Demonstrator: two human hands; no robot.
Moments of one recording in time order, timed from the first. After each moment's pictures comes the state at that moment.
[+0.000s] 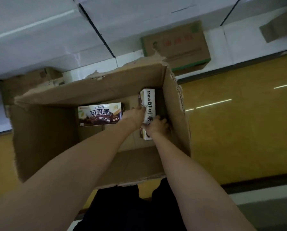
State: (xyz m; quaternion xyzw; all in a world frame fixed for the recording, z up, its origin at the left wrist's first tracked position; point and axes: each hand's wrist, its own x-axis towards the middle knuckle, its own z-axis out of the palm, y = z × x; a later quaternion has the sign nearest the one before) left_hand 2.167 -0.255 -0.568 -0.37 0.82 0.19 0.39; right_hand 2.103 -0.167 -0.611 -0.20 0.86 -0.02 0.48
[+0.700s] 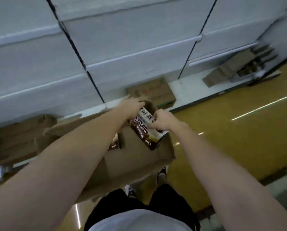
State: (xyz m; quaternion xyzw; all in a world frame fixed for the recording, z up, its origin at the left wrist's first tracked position) left_hand 2.139 -0.313 -0.350 -0.18 0.95 0.02 0.24; right_hand 2.028 -0.172 -0.334 -0.43 0.81 -0.03 0.40
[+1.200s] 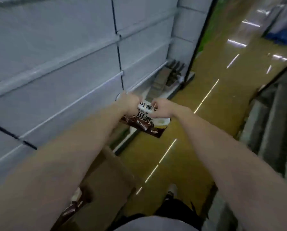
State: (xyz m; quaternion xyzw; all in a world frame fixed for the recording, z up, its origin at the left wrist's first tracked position) left_hand 1.906 -0.191 -0.219 0.00 0.99 -0.03 0.11; right_hand 1.843 -0.015 -0.211 -0.33 0.89 -0.16 0.26
